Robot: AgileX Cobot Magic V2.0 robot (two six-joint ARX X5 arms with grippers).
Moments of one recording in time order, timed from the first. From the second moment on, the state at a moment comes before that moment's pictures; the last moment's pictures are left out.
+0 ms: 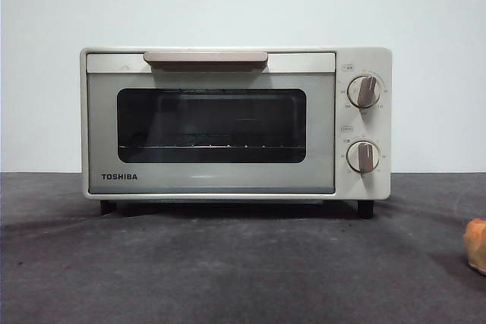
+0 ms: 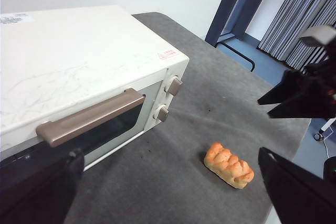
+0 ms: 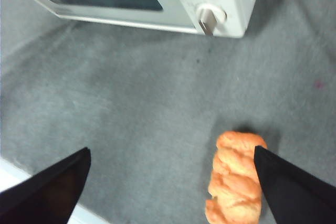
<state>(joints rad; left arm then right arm) -0.34 0.78 0.98 -0.52 0.60 -0.10 0.10 0.81 0.92 -0.99 -0.48 0.10</state>
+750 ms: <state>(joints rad) -0.34 0.78 0.98 -0.57 0.60 -0.10 0.31 1.28 0.91 -1.01 -0.16 0.13</state>
